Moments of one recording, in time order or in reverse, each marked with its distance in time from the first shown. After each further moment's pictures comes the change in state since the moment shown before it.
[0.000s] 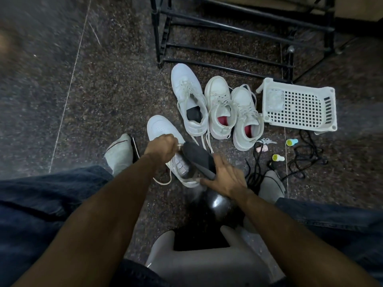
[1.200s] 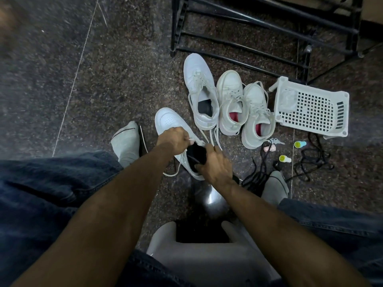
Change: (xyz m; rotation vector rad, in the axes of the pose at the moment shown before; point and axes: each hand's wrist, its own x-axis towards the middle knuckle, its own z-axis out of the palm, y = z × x) left_hand 0.000 0.010 0.000 -0.235 -0.043 -0.183; right_hand 0.020 -0.059 0.008 0.046 0.033 0.074
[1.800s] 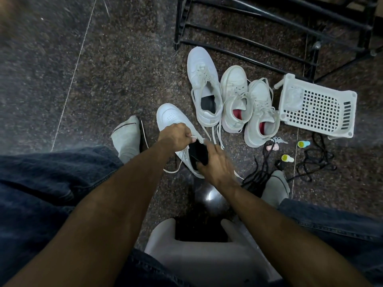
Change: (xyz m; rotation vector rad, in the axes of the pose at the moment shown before) left_hand 0.008 -0.007 0.003 -0.037 -0.030 0.022; right_hand -0.003 0.006 0.006 0.043 0.041 -0.099
